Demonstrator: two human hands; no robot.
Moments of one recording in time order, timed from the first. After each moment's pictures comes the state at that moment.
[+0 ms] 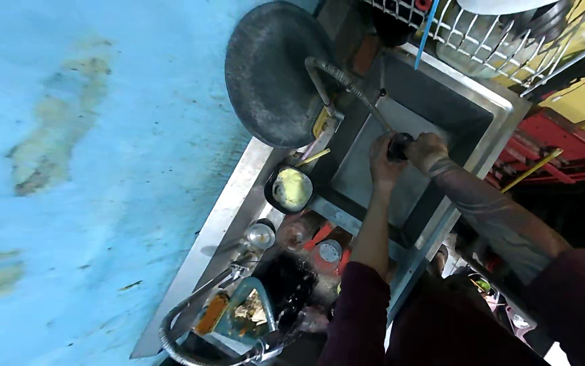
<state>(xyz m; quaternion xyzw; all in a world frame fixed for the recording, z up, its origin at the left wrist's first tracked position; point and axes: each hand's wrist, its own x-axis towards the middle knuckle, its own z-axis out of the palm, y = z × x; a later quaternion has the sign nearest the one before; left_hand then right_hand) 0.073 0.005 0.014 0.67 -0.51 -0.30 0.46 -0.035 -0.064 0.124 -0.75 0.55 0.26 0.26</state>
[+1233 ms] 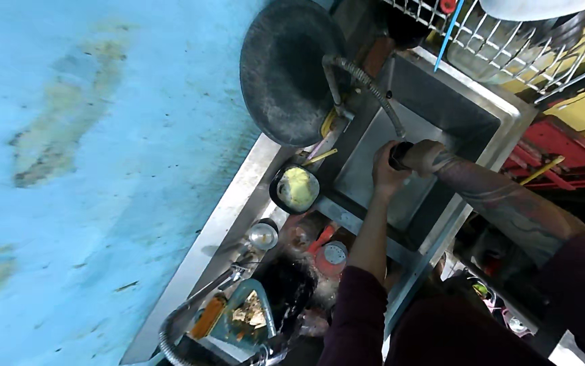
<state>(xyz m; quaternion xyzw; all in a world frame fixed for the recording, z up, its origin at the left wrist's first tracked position) 0.094 0.017 0.012 0.67 -0.47 -0.40 0.41 -0.010 -0.072 0.123 -0.84 0.34 0.37 0.20</state>
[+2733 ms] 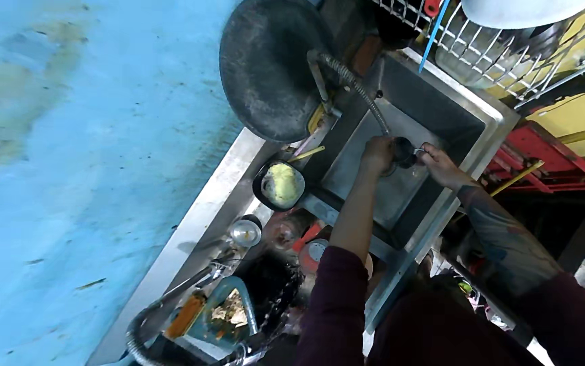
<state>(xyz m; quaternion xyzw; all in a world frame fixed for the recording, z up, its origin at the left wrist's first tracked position) 0.101 -0.046 0.060 0.68 -0.60 -0.41 0.12 -0.116 -0.054 0.066 -0.69 0.50 -0.10 0.52</state>
